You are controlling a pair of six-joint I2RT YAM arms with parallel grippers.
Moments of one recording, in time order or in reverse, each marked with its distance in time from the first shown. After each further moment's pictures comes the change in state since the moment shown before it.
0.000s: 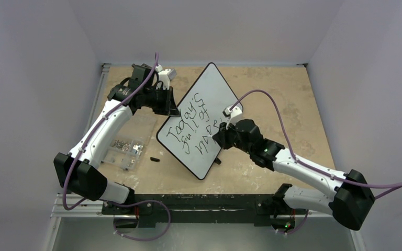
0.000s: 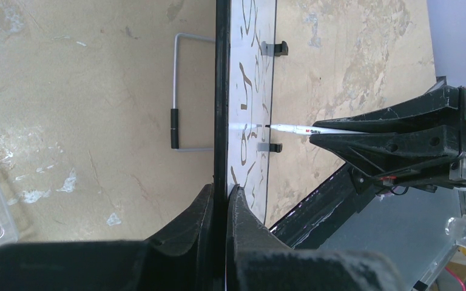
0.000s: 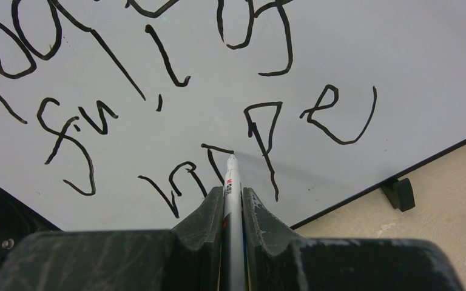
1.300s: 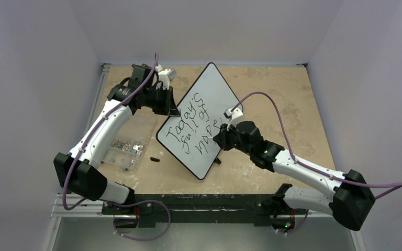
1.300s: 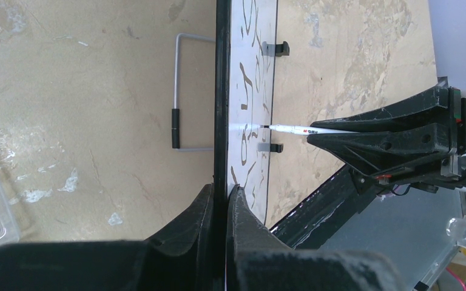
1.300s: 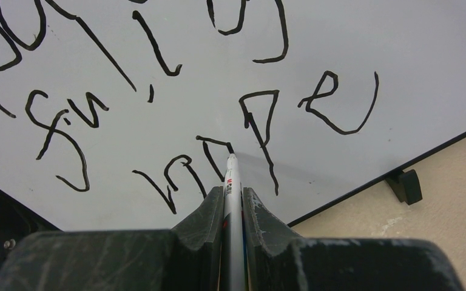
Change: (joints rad) left arm 0.000 0.000 0.000 0.000 -0.002 0.001; right arm -0.001 0.002 -0.031 0.032 -0.005 0.027
